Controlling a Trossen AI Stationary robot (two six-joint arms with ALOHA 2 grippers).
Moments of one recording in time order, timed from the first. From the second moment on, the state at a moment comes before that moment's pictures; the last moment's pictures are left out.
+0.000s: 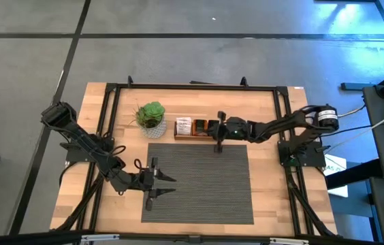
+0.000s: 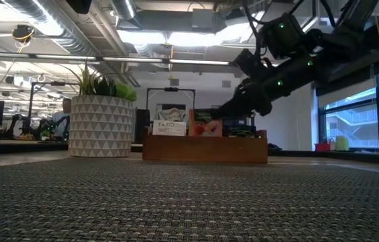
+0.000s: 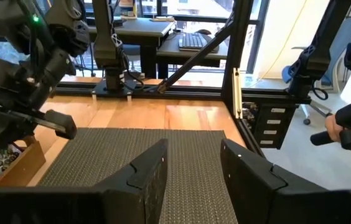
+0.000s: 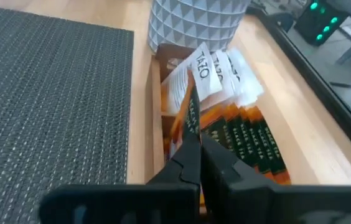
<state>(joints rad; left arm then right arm) -0.71 1.41 0.66 0.60 -0.68 -0.18 -0.12 1.63 0.58 0.61 0.11 -0.25</state>
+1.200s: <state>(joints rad) -0.71 1.41 0.66 0.49 -0.68 -0.20 -0.02 1.34 0.59 0.32 0.14 0.02</state>
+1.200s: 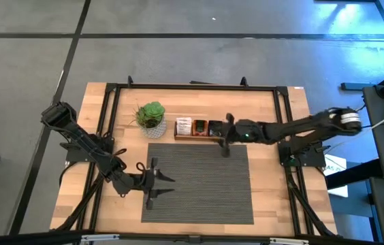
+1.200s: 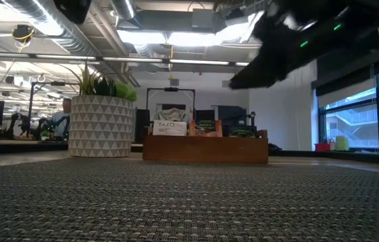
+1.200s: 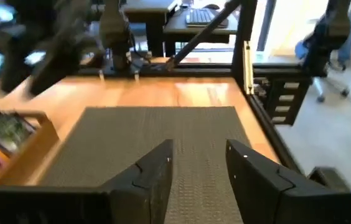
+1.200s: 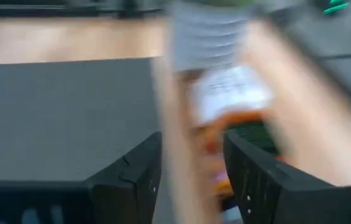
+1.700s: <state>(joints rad) -0.52 1.09 0.66 0.25 -0.53 -0.23 0.15 0.76 0.08 0.61 0.09 0.07</state>
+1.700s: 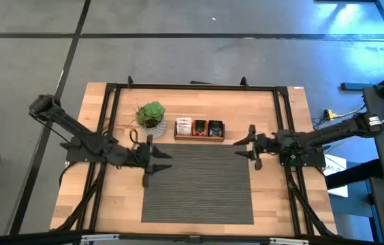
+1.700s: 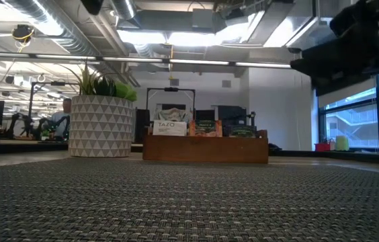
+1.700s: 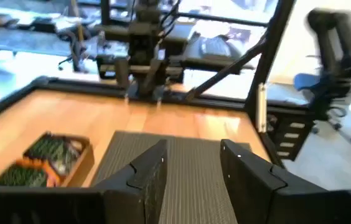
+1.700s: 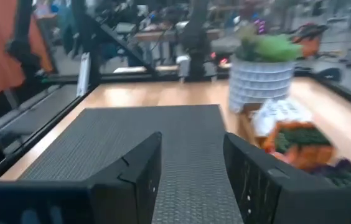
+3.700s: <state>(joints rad) -0.13 0.00 0.01 0.09 -0.22 -0.20 0.11 0.01 0.01 0.05 0.23 0.05</state>
